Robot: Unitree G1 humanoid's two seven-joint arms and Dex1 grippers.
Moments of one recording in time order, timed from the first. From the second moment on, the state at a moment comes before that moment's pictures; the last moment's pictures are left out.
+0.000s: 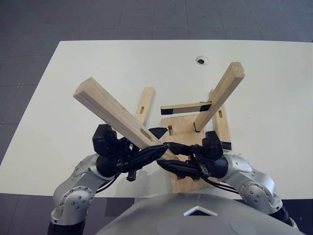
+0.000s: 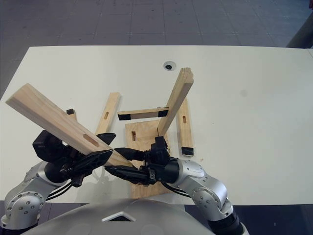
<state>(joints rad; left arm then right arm) 0.44 0.45 0.04 -0.70 -1.13 0.46 -0.96 0.27 -0.36 0.41 -0.62 0.88 0.44 0.85</state>
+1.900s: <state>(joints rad) 0.10 0.28 -0.03 0.03 -0.57 -0.22 -1.18 0.40 -0.67 0.10 -0.57 0.63 0.25 1.09</state>
